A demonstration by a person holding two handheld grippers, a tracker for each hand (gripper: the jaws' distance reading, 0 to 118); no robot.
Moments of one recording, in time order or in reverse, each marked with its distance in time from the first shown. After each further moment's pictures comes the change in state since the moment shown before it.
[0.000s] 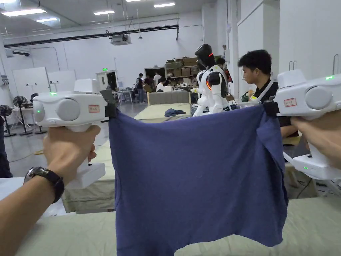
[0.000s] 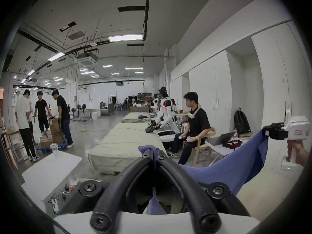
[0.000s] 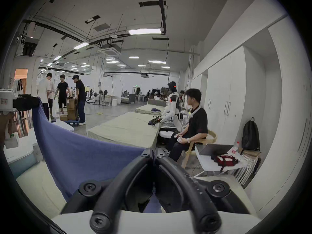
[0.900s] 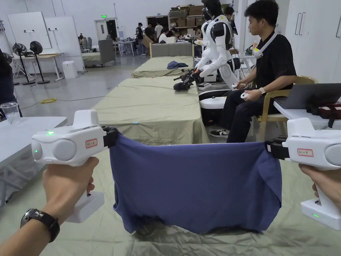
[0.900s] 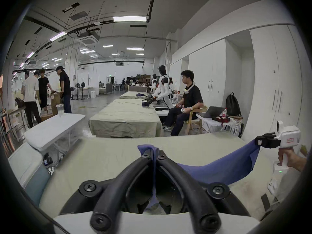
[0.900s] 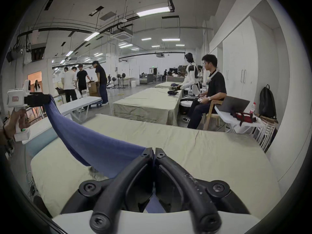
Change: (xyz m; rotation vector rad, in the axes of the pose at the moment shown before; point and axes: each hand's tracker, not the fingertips) left arm -0.001 -0.176 0.193 -0.179 -0.032 0.076; right arm -0.038 -0.216 0.172 -0.196 0.214 -0.046
